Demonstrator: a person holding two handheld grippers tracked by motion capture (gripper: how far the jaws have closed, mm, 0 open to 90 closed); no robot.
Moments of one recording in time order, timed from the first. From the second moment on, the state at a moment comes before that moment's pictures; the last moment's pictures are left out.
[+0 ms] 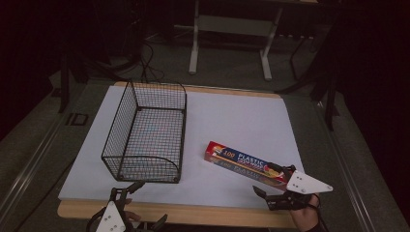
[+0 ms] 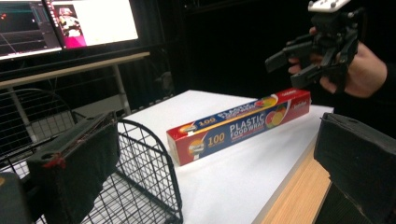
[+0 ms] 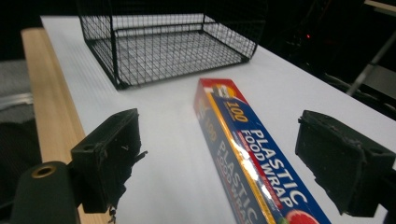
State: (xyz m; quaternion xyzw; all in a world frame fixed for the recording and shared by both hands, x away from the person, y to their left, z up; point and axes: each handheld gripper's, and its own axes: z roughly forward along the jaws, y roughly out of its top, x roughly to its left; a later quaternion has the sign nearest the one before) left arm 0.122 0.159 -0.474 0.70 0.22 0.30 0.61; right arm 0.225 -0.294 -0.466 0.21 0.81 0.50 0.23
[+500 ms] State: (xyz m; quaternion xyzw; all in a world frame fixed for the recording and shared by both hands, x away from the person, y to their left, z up) left arm 0.124 0.155 -0.476 0.71 0.21 0.28 0.62; right arm 0.226 -0.292 -0.461 0.21 0.82 0.48 0.24
